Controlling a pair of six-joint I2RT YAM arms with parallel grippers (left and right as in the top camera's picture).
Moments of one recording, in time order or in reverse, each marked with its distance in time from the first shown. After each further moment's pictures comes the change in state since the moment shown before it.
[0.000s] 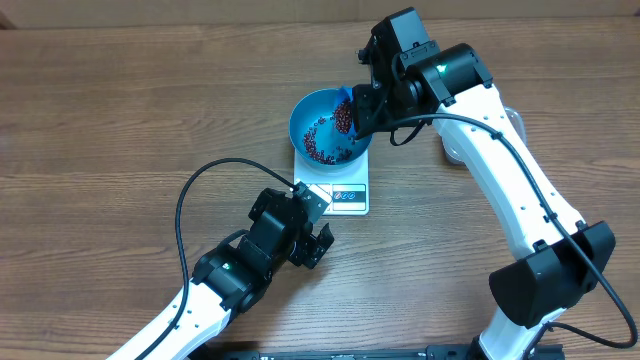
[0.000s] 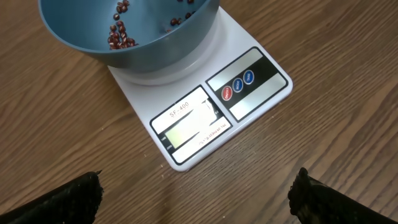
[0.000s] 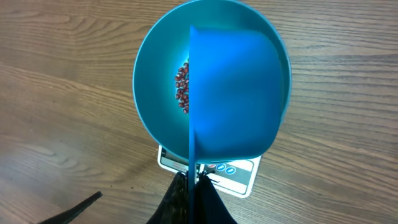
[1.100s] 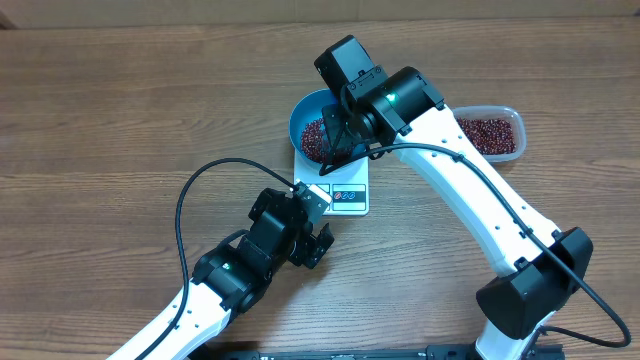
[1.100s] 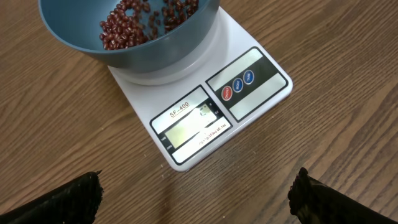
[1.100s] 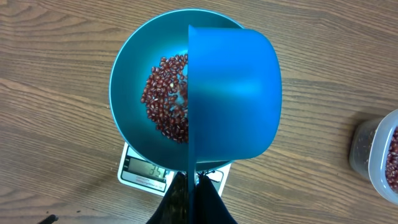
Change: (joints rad) left arm 0.000 0.000 0.000 0.000 0.000 0.000; right arm 0.190 0.000 0.000 0.006 0.365 0.014
